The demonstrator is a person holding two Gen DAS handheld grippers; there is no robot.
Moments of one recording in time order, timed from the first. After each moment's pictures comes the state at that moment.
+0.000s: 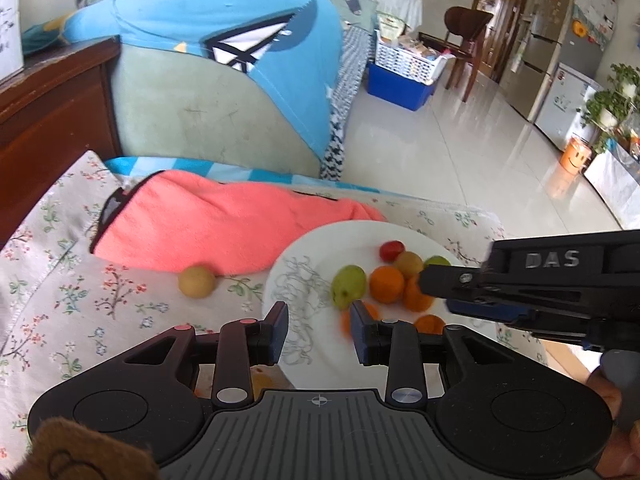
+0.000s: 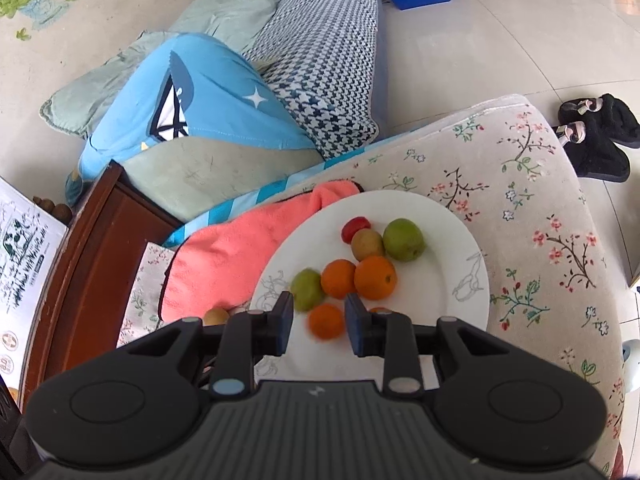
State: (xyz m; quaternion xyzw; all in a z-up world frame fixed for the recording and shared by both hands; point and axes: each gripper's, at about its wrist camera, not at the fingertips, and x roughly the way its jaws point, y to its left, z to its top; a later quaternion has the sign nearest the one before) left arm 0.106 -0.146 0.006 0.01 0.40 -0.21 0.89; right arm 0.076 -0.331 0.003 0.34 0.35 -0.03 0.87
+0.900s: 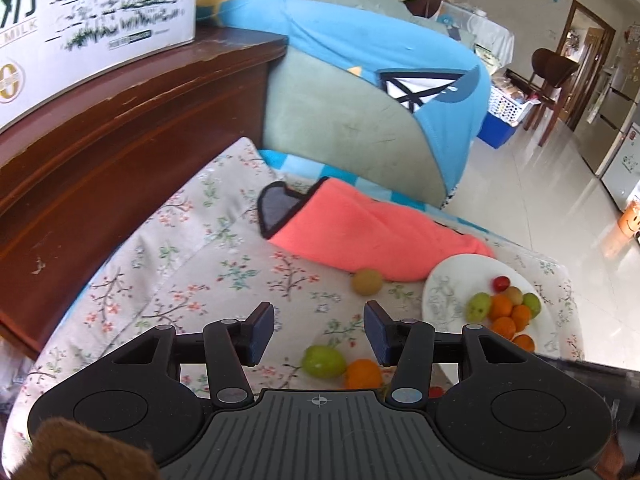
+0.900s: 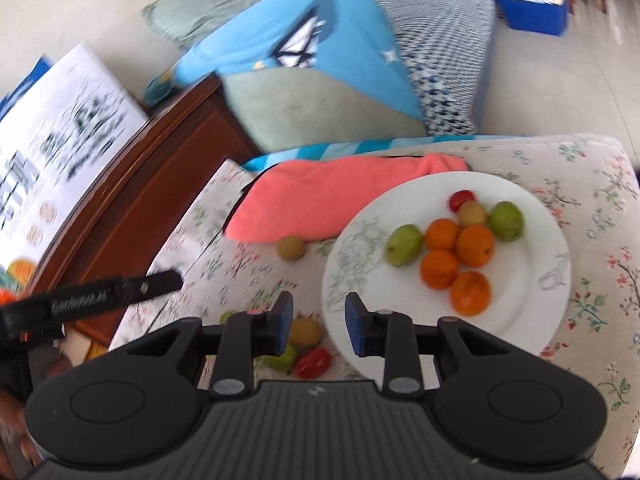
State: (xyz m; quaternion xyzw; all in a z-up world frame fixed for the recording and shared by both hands) left arm 0.105 -0.024 0.041 -0.05 0.41 -0.10 0.91; right arm 0.061 -0.251 0.011 0.18 0.38 0.12 0.90
